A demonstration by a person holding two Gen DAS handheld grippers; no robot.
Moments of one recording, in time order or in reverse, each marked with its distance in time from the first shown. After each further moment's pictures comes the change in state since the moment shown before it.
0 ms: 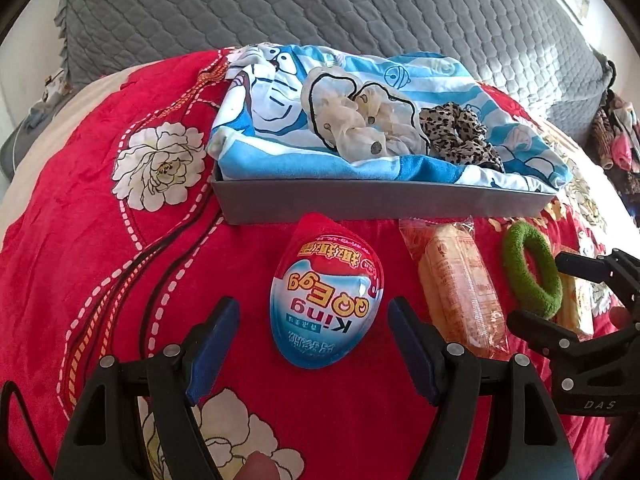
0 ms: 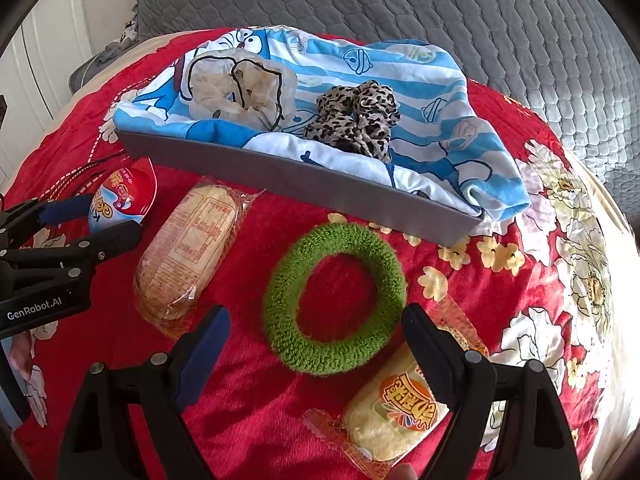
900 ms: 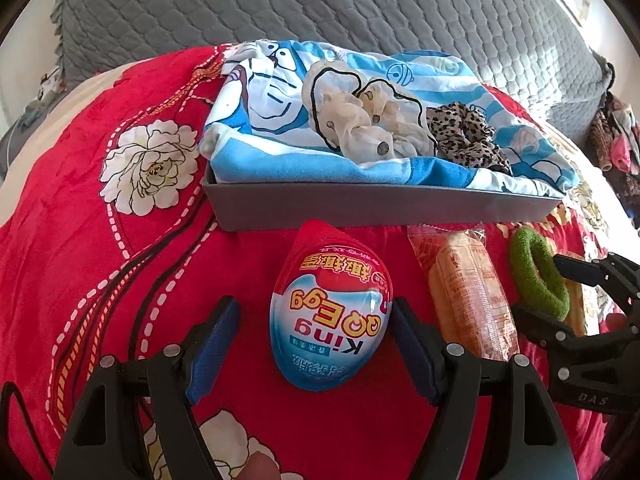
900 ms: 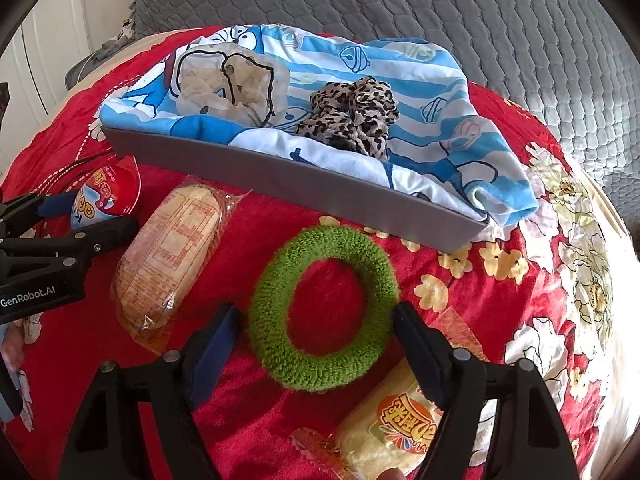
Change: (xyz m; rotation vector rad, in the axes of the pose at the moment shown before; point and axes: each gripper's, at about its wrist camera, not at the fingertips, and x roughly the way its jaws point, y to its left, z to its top) left arm 0.013 0.002 0.004 0.001 -0.003 -0.016; right arm 0.012 -0.002 0.001 -0.009 -0.017 -0.025
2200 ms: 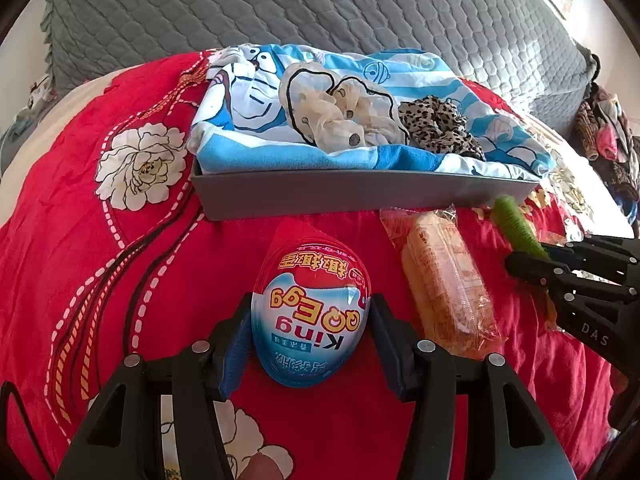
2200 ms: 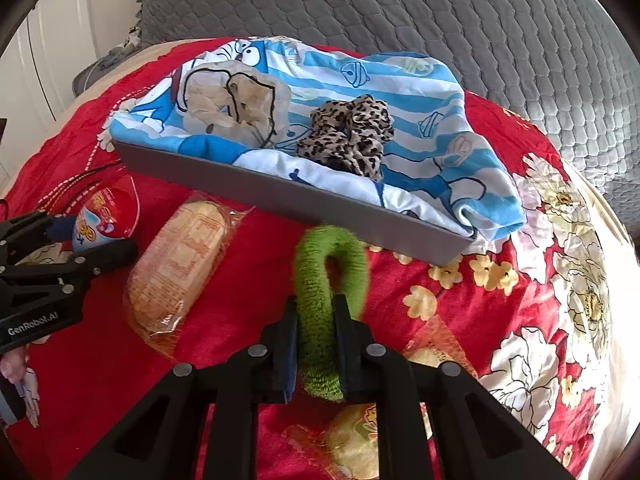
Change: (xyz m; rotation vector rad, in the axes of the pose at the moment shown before) left arm -0.013 -0.005 -0.010 0.033 -0.002 -0.039; right arm -0.013 -0.004 0.004 -0.006 -0.022 0.040
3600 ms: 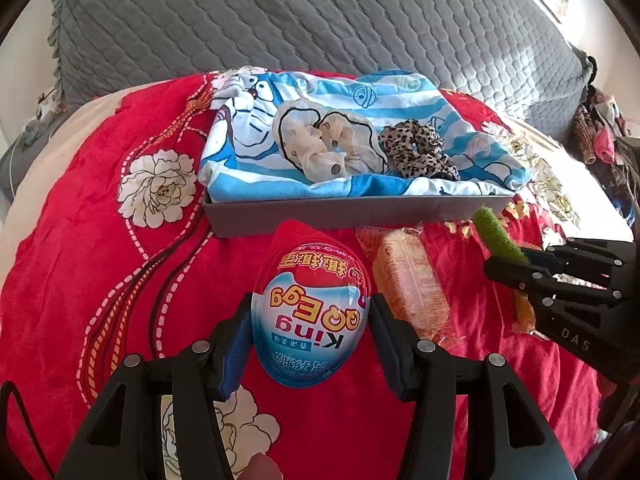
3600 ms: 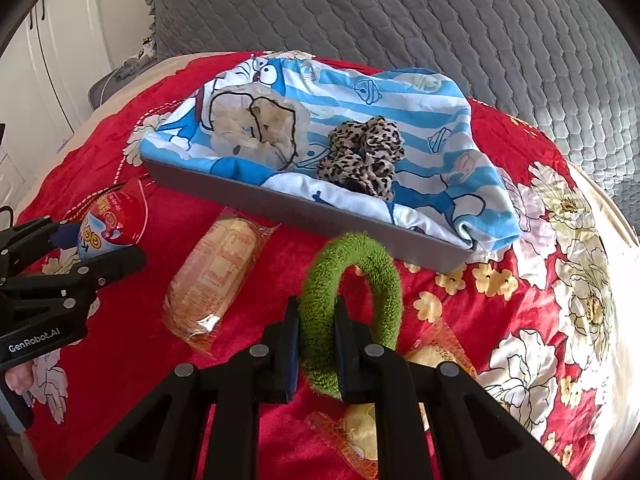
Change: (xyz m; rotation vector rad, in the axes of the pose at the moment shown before) left arm -0.039 -0.012 0.004 0.004 -0.035 0.018; right arm -0.023 0.006 0.005 -0.008 -0.030 0.053
